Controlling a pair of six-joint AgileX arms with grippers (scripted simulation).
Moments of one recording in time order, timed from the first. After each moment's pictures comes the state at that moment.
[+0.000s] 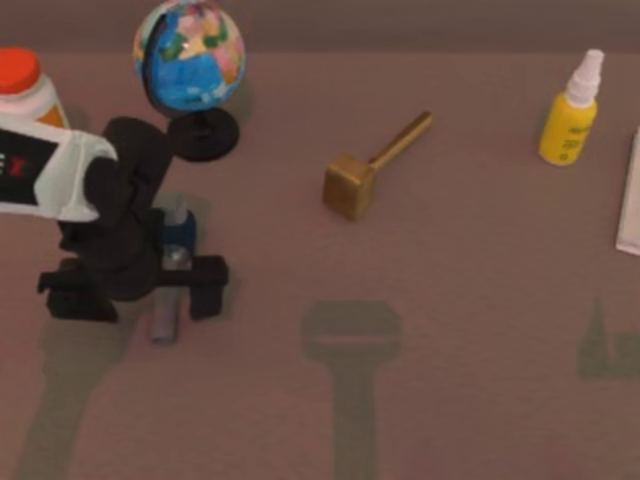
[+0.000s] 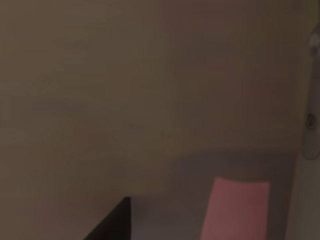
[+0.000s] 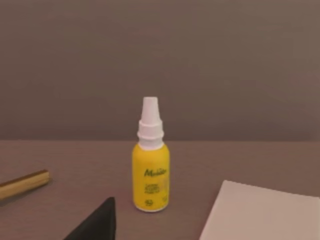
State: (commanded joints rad) left arm -0.30 2.03 1.05 -0.48 0.04 -0.27; right arm 0.00 0.00 0.00 0.00 0.00 0.00
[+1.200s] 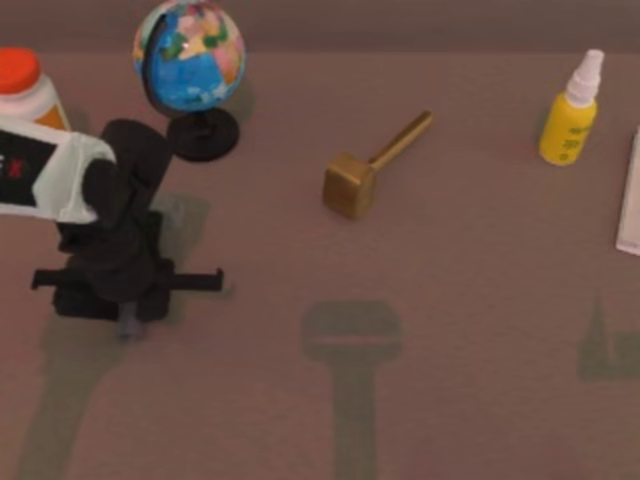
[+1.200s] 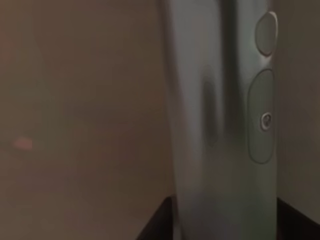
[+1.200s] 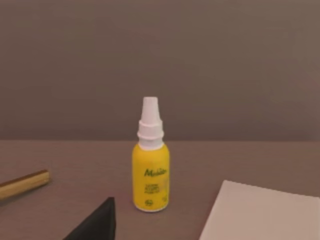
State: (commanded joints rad) left arm -0.29 1.97 1.06 -0.53 -0.03 -0.23; right arm 0.00 0.00 0.00 0.00 0.00 0.00
